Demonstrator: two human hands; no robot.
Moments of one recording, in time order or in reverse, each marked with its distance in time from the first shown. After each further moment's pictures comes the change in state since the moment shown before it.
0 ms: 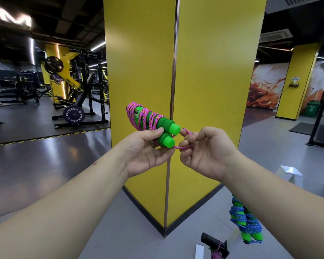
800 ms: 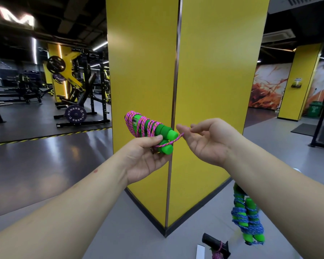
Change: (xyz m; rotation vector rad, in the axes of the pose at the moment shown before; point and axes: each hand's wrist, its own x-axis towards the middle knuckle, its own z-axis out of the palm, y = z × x) left_hand -0.004 -0.011 -0.010 -0.059 0.023 0.025; right_hand 0.012 -0.020 0.016 0.172 0.114 0.005
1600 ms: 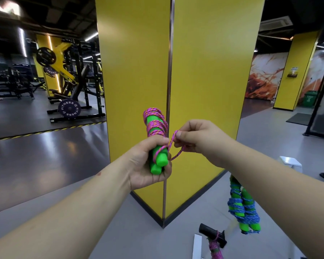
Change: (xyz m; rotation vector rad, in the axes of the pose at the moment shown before) left_hand 0.016 -0.029 -0.002 0.005 -0.006 -0.275; right_hand 0.020 0.008 -0.042 -1.110 -0.068 -0.358
